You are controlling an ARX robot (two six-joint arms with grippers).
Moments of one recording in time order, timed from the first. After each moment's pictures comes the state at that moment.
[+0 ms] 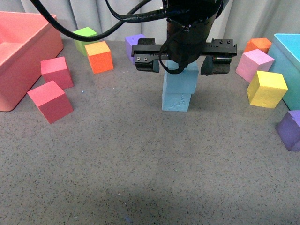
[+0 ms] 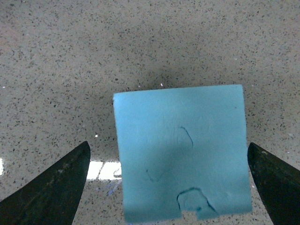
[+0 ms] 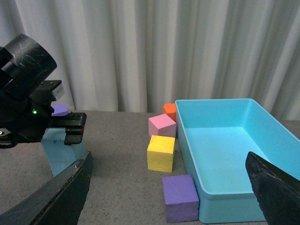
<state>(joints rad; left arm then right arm) -0.62 2.33 1.79 -0.42 -0.30 -0.47 0.00 0.00 0.00 0.00 0.00 0.00</state>
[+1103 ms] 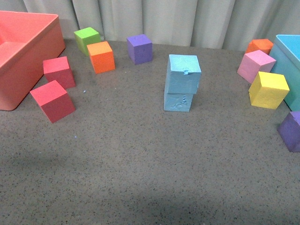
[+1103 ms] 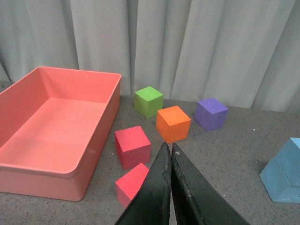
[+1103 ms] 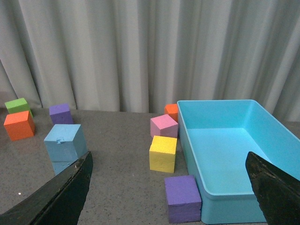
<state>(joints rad) -0.16 1.24 0.15 1.08 -0.16 -0.01 0.00 0.00 0.00 0.00 0.00 0.00</state>
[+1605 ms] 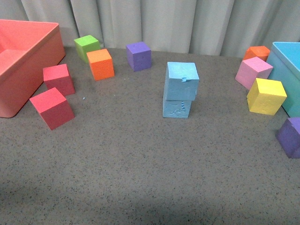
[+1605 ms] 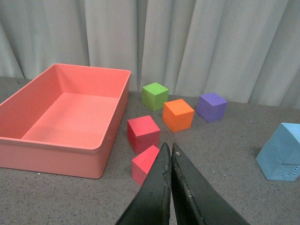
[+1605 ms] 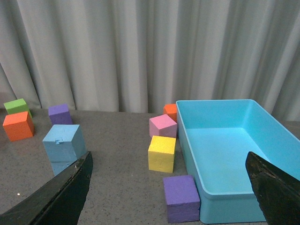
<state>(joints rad) 0.00 0.78 0.02 0.75 -0.01 -0.01 0.00 0.00 0.00 0.00 0.00 0.00</state>
